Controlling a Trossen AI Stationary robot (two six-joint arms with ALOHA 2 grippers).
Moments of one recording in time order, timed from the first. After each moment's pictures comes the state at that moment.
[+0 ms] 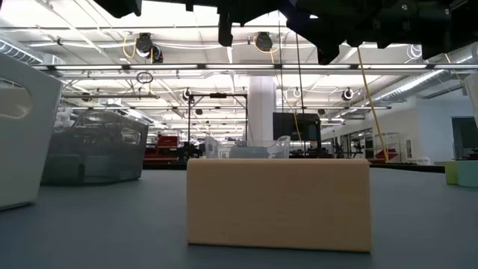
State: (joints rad) left arm -0.22 1.73 1.00 0.79 -0.34 -0.24; right arm 0.19 1.27 0.39 0.90 0.04 0.09
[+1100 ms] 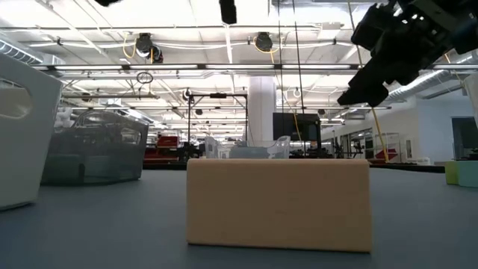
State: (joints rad) left arm -0.32 1.72 1.00 0.88 -0.26 -0.41; right arm 0.15 0.95 0.38 0.04 0.05 0.33
